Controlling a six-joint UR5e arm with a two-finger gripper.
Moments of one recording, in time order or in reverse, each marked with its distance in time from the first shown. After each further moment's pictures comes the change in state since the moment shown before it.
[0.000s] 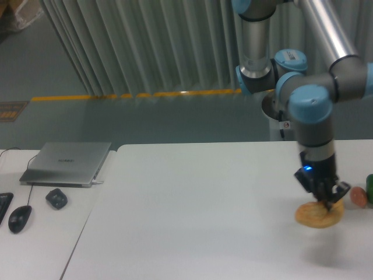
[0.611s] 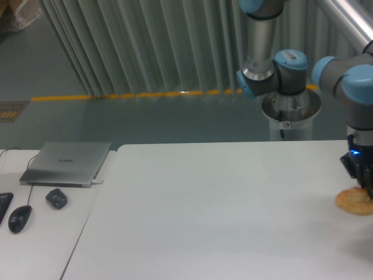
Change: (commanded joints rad) arm 0.167 0.006 0.049 -0.155 -0.043 0.494
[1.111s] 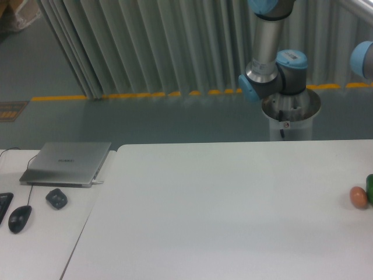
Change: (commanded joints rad) arm 0.104 -0.038 0.067 0.118 -0.022 0.095
